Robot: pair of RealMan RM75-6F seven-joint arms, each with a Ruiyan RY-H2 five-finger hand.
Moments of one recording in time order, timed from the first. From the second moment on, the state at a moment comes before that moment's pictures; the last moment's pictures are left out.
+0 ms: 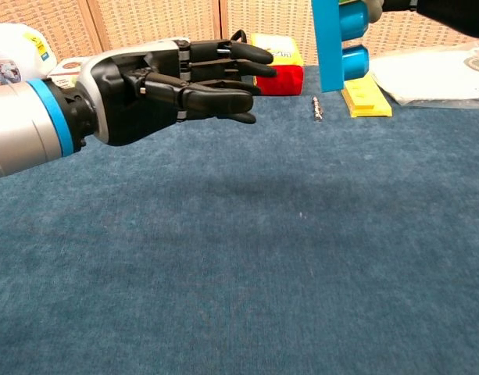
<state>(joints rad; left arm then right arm) -0.68 -1.52 -0.26 -1.77 1.40 0.83 -0.89 0.59 -1.31 0.29 -1.98 -1.25 1.19 0.81</state>
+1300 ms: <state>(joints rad) -0.80 -1.68 -0.25 -1.58 1.44 0.88 -1.10 0.60 -1.42 0.33 -1.97 -1.25 1.13 0.71</state>
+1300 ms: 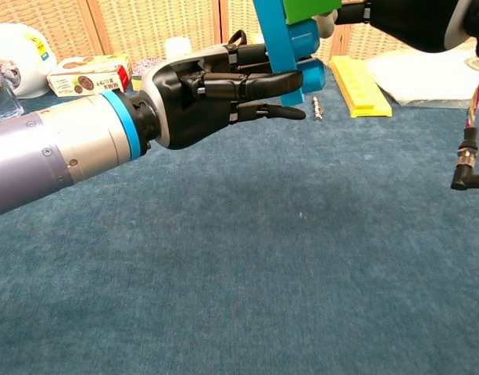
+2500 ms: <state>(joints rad) -0.79 -1.67 -0.28 -1.58 1.39 0.91 -1.16 0.58 -1.37 0.35 -2.02 -1.25 1.05 0.85</state>
